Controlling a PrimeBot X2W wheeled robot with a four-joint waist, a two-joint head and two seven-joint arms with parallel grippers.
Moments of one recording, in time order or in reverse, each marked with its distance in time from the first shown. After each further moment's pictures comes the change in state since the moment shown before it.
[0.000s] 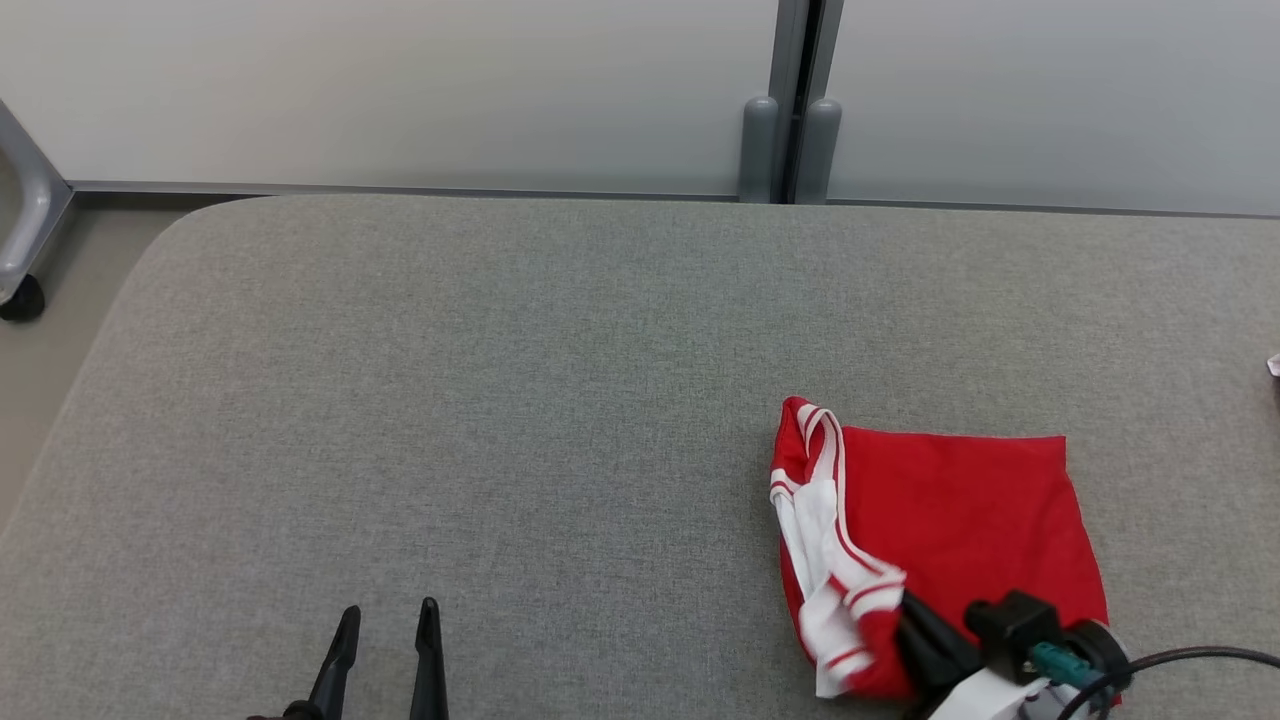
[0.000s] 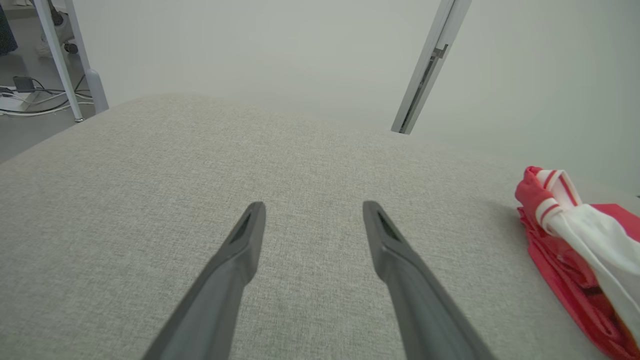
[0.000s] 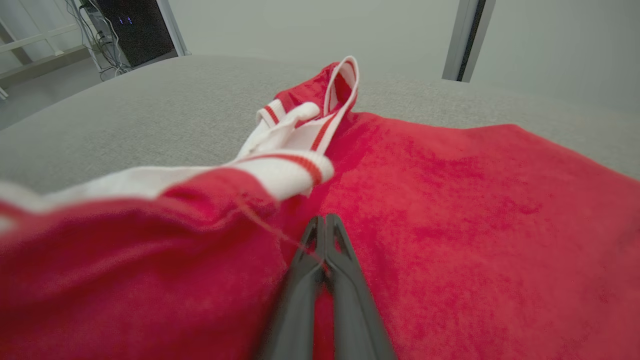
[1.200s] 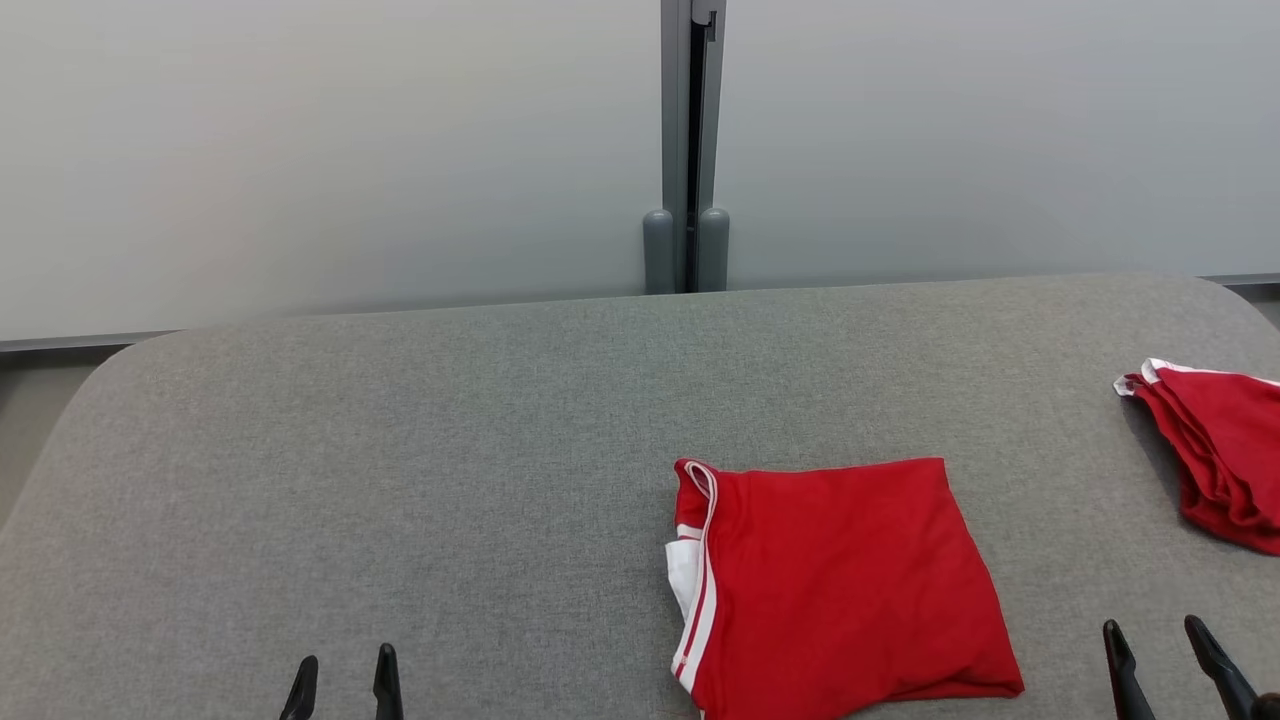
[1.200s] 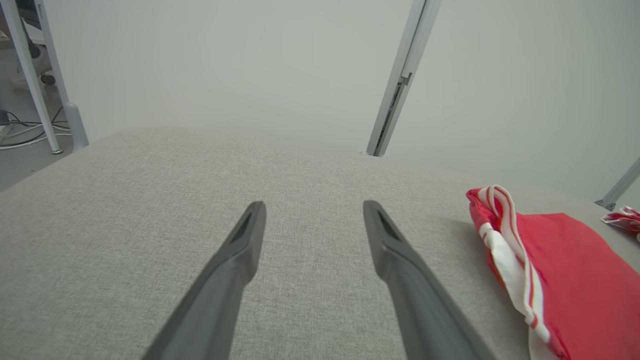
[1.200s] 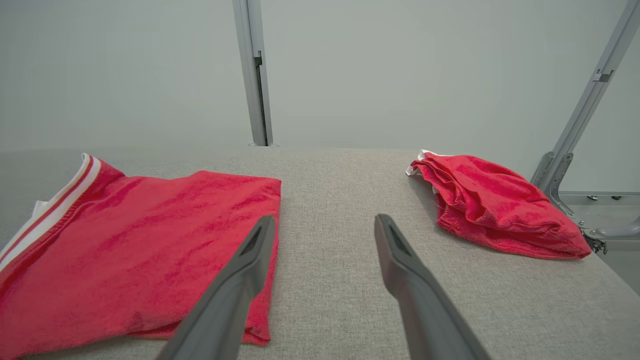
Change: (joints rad) left arm 0.074 0.000 0.072 -0.001 0.009 -0.018 0.000; right arm 0.351 -0.029 -0.457 -0.300 -0.037 0.000 0.000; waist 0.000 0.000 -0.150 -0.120
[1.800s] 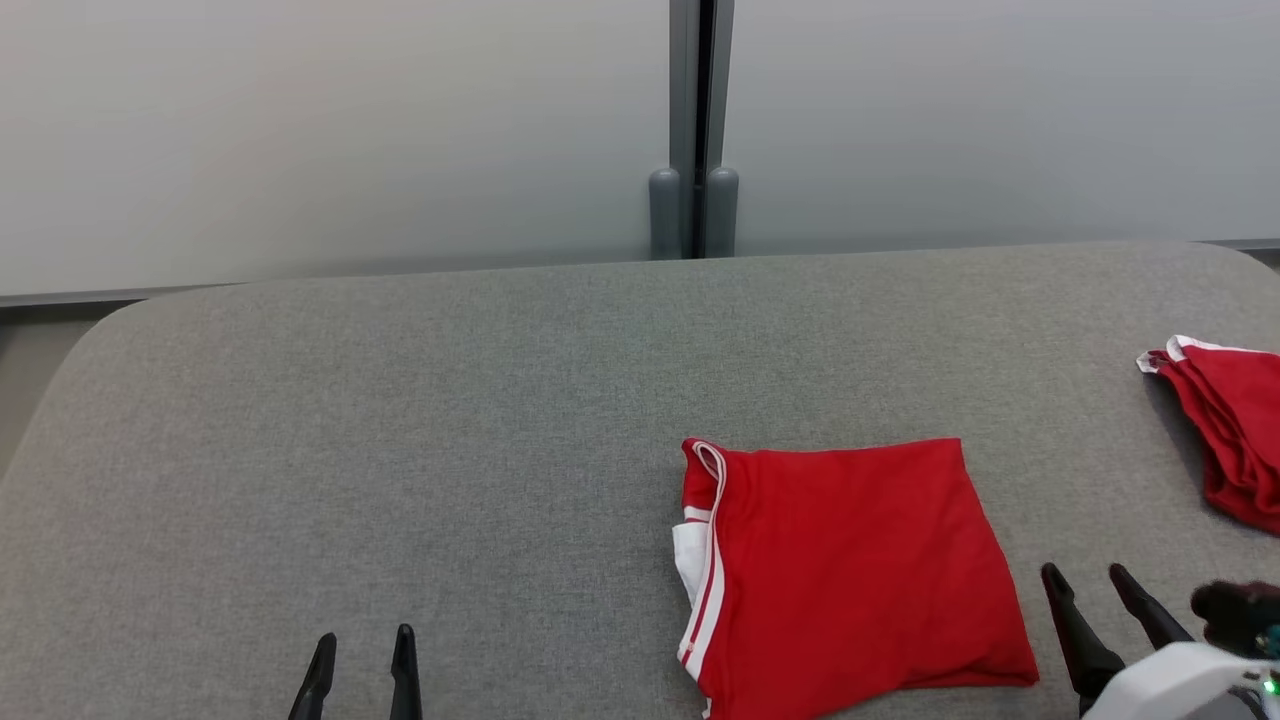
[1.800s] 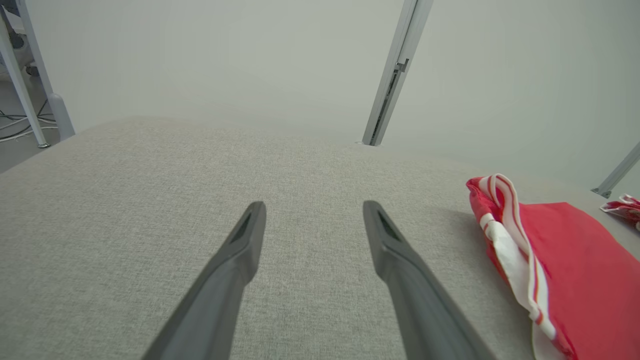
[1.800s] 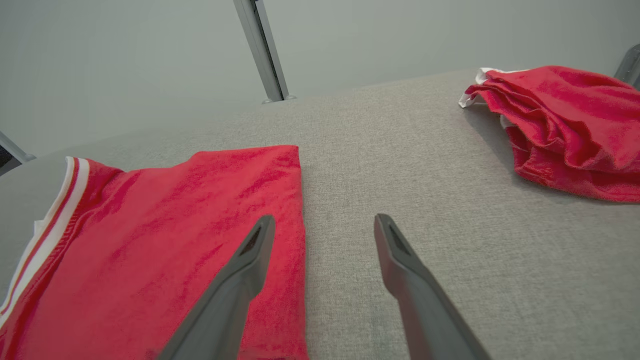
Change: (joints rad) left arm -0.026 0.000 -0.016 0.006 0.007 -0.008 0.000; right arm -0.163 -0.038 0.111 0.140 0.239 0.000 0.140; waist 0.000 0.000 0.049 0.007
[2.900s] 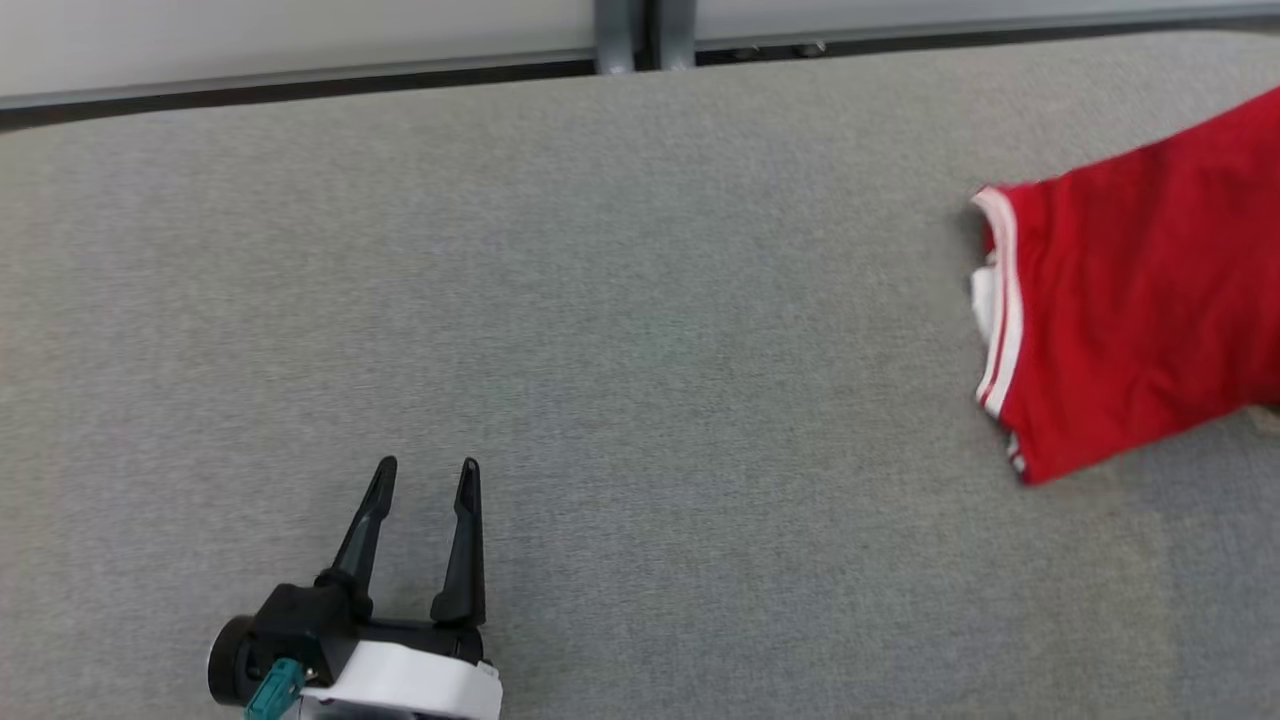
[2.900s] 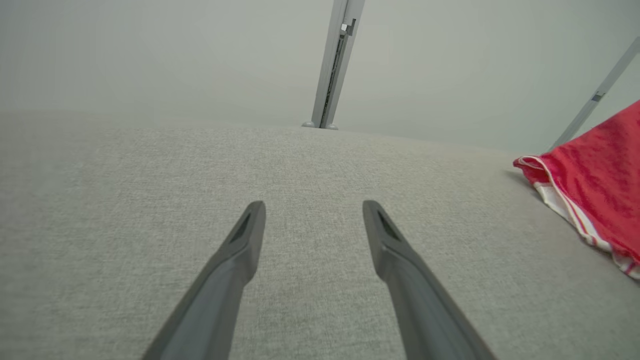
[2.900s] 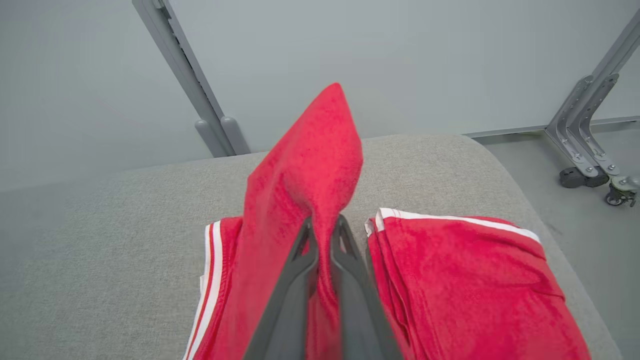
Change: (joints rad) left arm -0.248 0.000 -0.109 -0.010 0.030 0.015 0.000; right arm -0.595 -0.440 0.119 0.037 0.420 0.000 0.410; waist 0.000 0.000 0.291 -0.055
